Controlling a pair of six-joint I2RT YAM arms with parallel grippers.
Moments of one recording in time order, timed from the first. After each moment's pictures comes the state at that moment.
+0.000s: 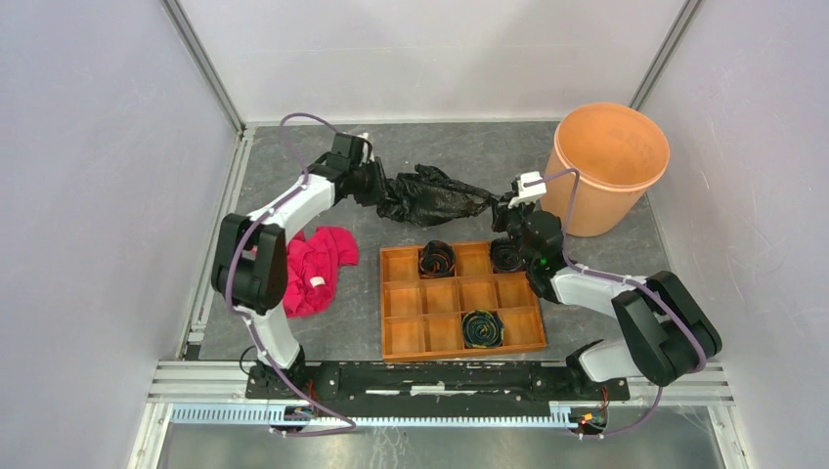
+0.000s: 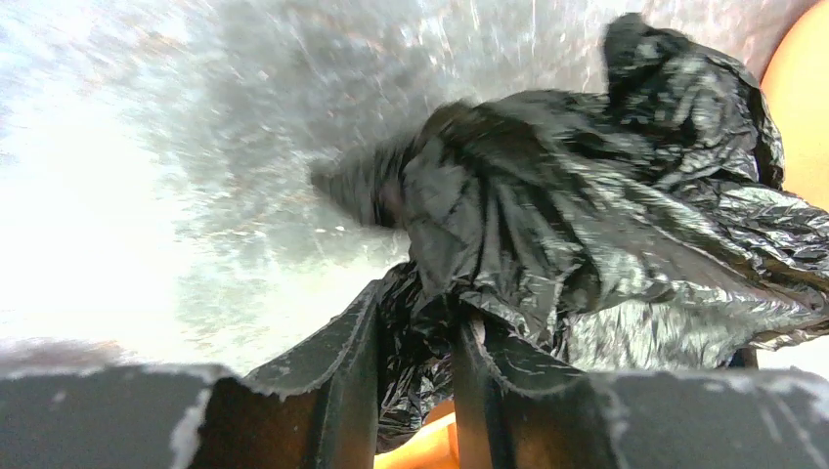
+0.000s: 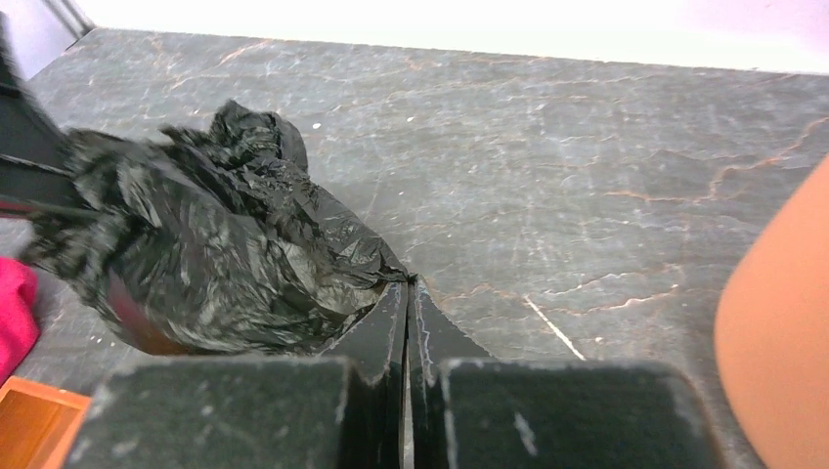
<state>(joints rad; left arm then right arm) -0.34 1.84 1.33 -0.37 0.26 -0.51 0.49 1.41 0.48 0.88 0.16 0.12</state>
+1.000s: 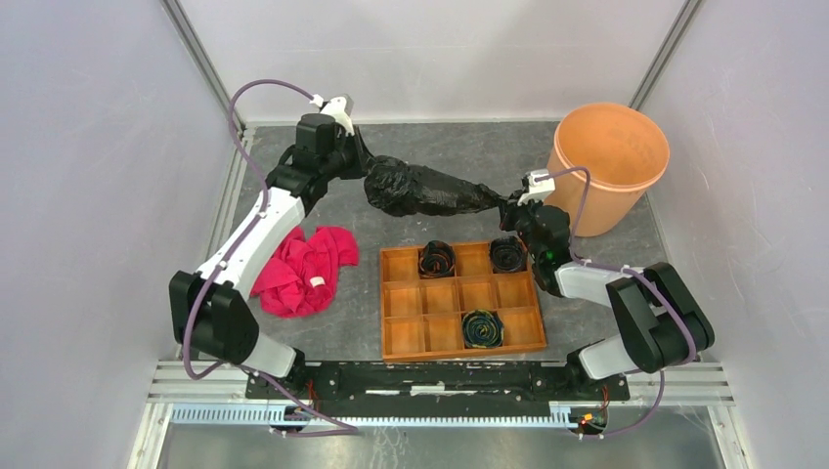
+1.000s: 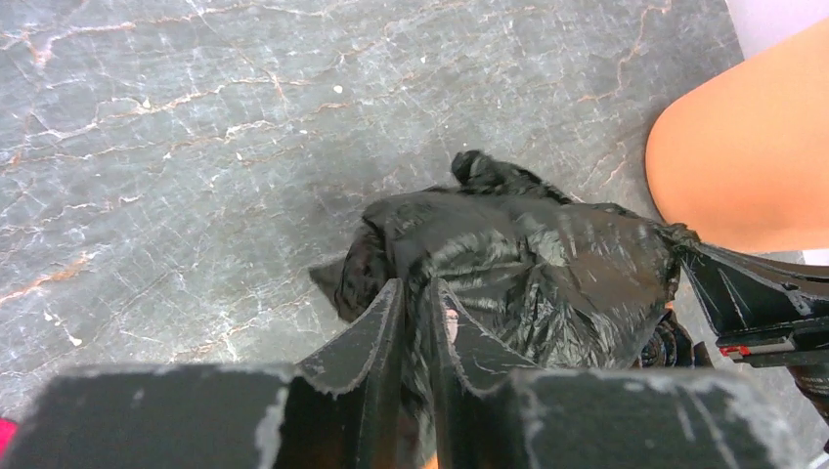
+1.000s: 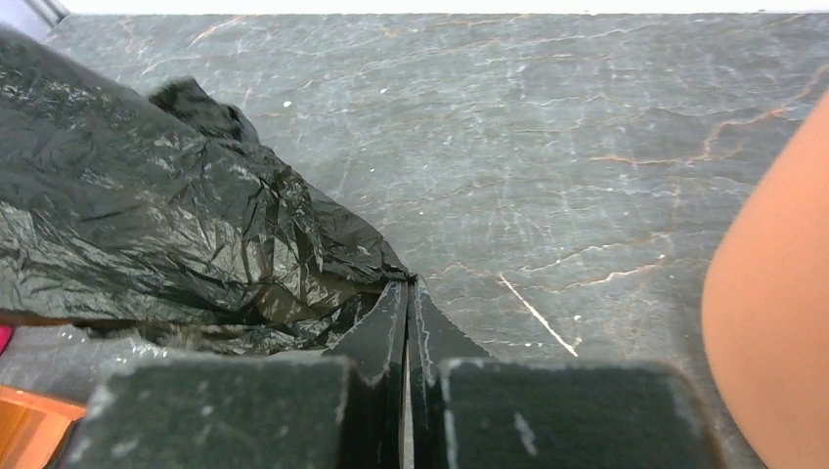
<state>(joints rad) -0.33 1.48 1.33 -0.32 0.12 -0.34 0.37 1.45 0.47 0.88 0.06 0.17</state>
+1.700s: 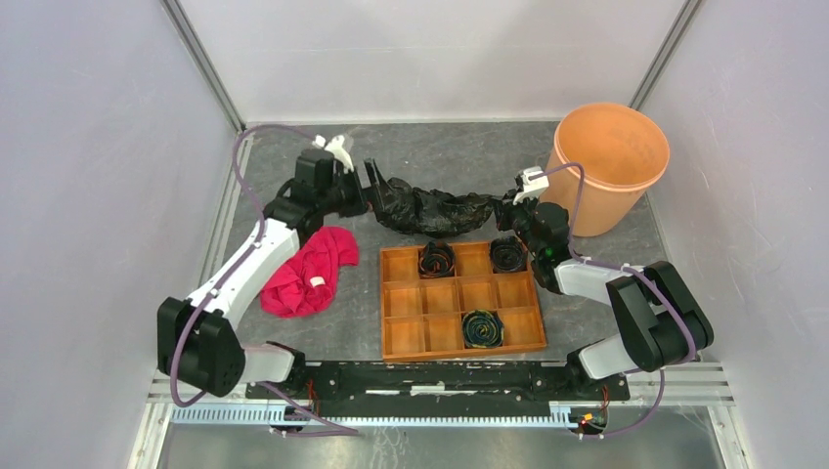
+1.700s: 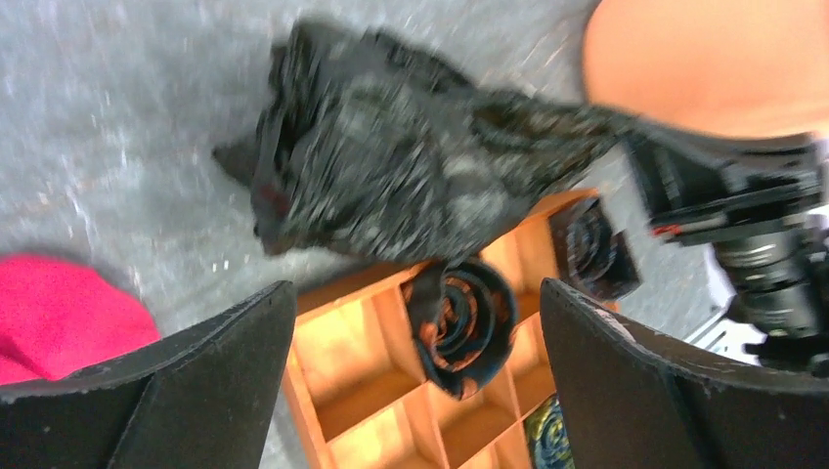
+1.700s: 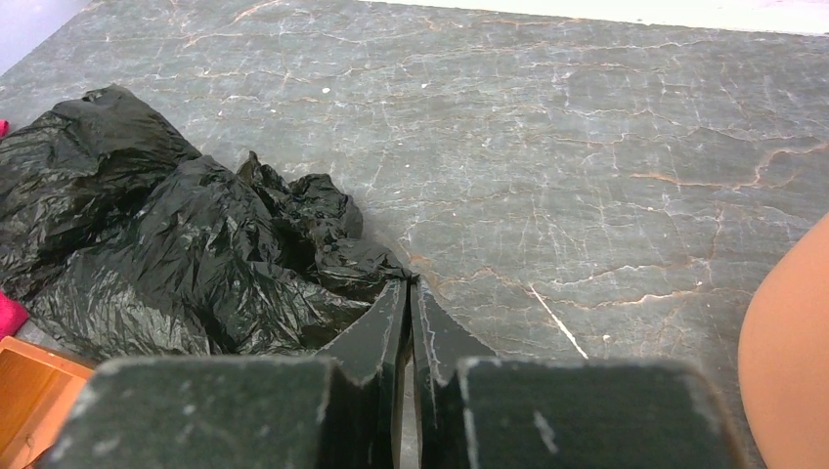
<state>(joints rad) -0.34 1.32 1.10 -0.31 0.29 -0.52 0.37 1.46 0.50 0.85 -0.05 0.14</state>
